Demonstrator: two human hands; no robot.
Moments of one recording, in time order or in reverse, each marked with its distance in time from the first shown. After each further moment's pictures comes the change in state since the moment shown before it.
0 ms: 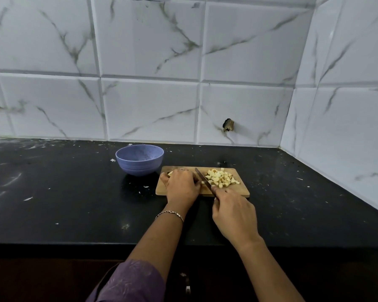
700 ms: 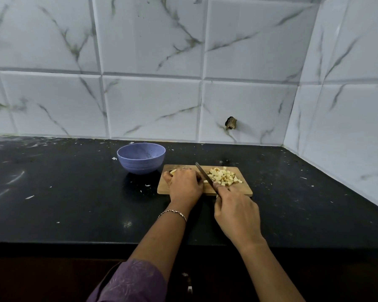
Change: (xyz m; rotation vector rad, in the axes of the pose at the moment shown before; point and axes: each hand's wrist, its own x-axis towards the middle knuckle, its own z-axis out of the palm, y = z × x) left_hand 0.001 0.002 0.003 -0.016 -0.016 0.007; right_hand -0.001 -0.004 -0.003 -0.033 -0.017 0.024
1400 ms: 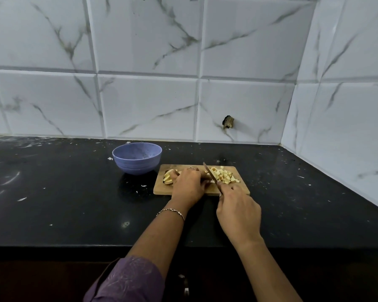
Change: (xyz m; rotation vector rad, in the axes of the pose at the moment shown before) left_hand 0.008 0.006 0.010 -0.068 -0.126 0.174; right_hand 0.004 0.006 0.005 -0.031 0.049 0.100
